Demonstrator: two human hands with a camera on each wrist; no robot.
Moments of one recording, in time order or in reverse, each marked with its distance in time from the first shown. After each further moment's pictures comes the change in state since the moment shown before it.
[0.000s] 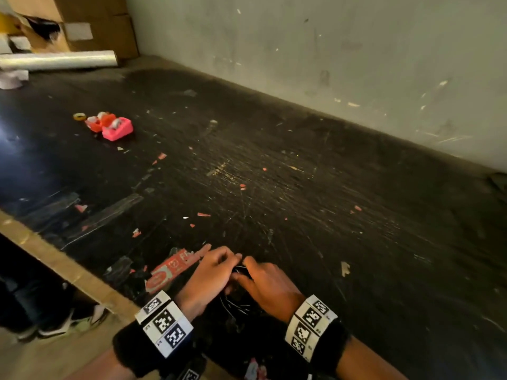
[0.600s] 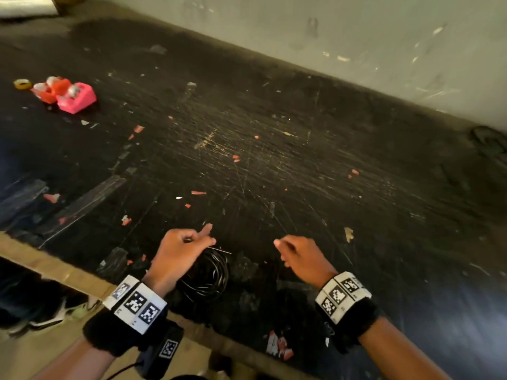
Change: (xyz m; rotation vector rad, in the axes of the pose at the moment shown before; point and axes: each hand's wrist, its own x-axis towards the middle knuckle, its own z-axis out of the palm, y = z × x) left_hand 0.049 -0.050 -0.072 -0.038 -0.015 0.008; right_hand 0.003 0.067 0.032 0.337 0.217 0.427
